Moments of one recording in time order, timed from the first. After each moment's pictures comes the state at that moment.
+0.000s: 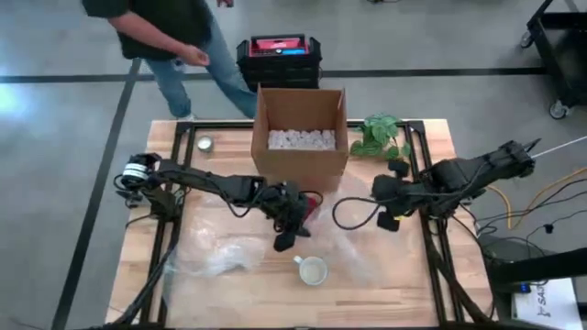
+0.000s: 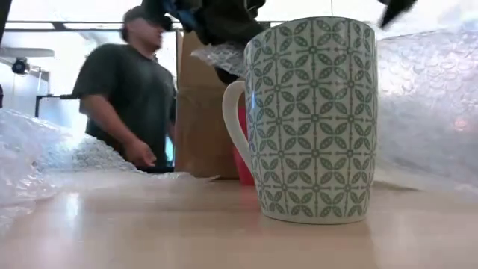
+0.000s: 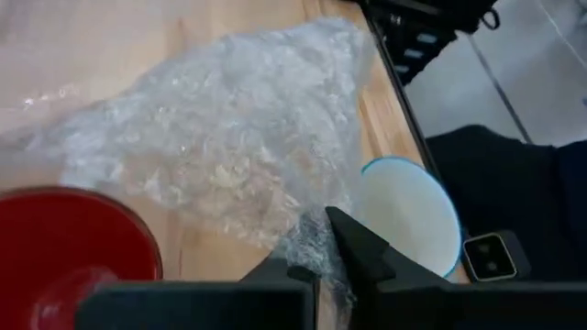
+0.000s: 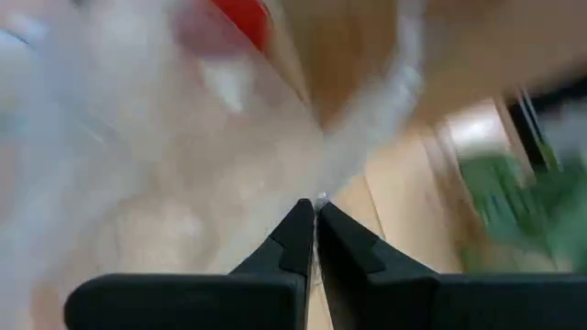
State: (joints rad) left arm -0.11 1.70 1.23 -0.20 0.32 -0.23; right arm 0.35 1.23 1.29 -1.40 0.39 0.63
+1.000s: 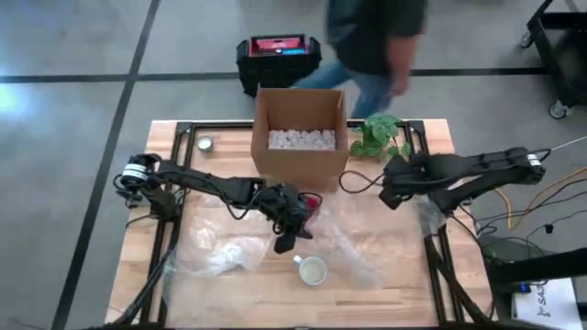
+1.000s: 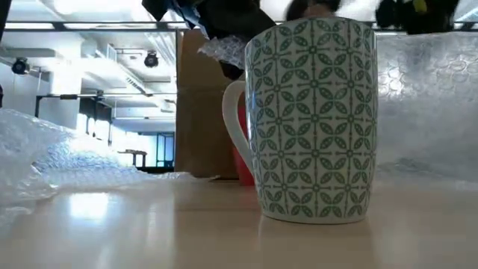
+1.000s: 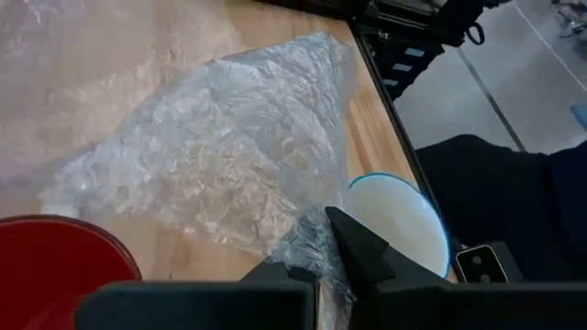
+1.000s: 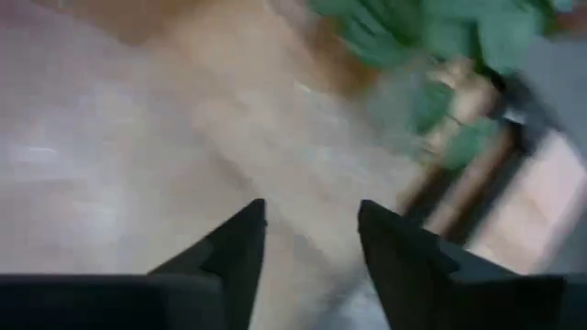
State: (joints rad) left arm -0.11 1.70 1.23 -0.12 0.32 -0.23; right arm 0.14 1.11 1.09 -1.40 0.39 0.81
